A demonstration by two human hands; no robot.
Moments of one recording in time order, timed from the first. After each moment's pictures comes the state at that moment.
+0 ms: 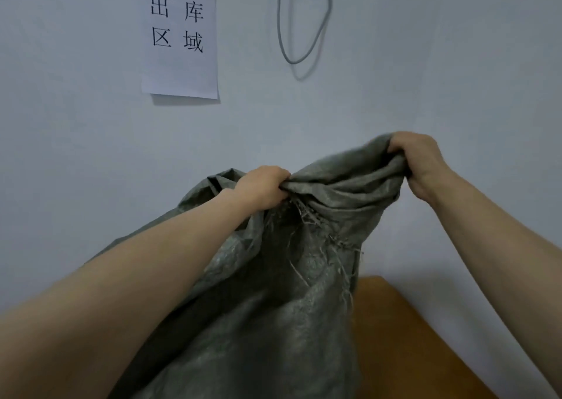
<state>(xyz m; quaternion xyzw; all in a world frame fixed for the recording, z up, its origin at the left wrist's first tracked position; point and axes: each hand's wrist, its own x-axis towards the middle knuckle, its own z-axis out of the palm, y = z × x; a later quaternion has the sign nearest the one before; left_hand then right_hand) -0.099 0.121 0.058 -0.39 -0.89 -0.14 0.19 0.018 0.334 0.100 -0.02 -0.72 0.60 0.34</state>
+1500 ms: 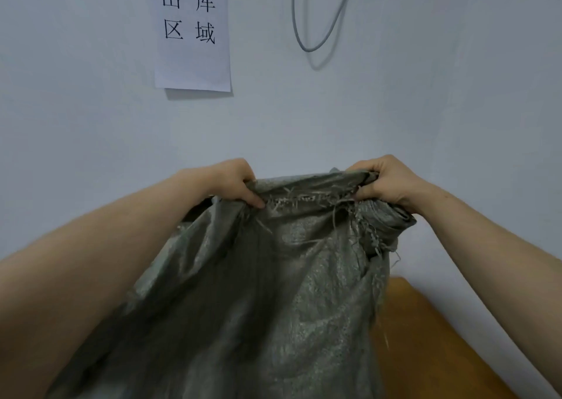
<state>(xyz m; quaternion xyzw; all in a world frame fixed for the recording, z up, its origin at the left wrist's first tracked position) -0.141 0.064 0.070 -0.32 -0.94 -0.12 0.04 -0.028 0.323 0.061 0.06 -0.89 0.40 0.20</state>
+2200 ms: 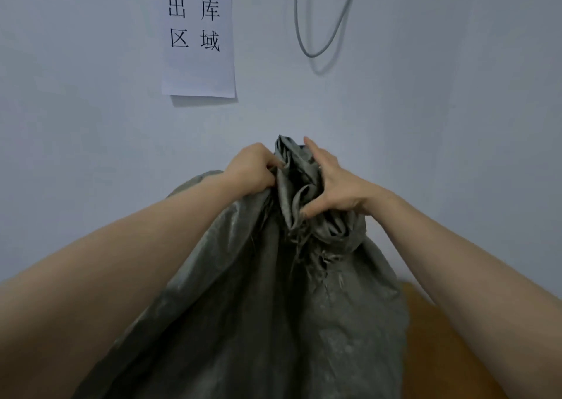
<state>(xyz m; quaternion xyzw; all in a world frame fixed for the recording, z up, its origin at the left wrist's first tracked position) -0.117 0.091 0.077 -0.30 -0.89 -0.25 0.21 -0.066 0.270 0.056 0.12 -0.94 0.30 0.11</state>
